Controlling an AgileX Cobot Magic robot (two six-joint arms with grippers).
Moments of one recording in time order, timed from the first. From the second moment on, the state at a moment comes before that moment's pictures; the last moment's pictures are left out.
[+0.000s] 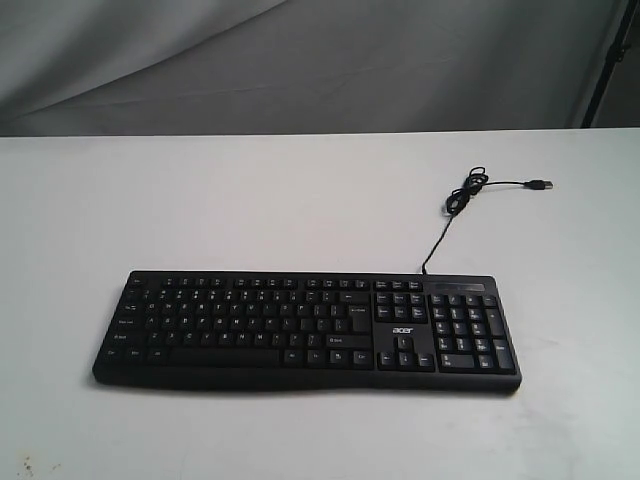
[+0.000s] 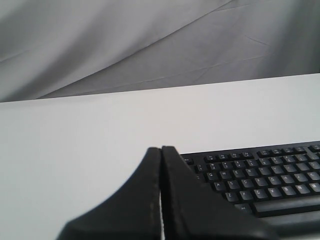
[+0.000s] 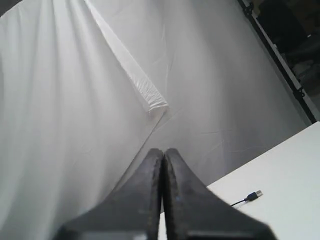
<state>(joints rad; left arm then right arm) -0.17 0.00 0.00 0.04 0.26 -0.02 -0.05 0.05 -0.12 0.81 0.00 -0.22</state>
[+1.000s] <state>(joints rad) -0.17 0.00 0.00 0.04 0.26 -0.02 -0.05 0.01 -0.04 0.28 0.13 0.03</state>
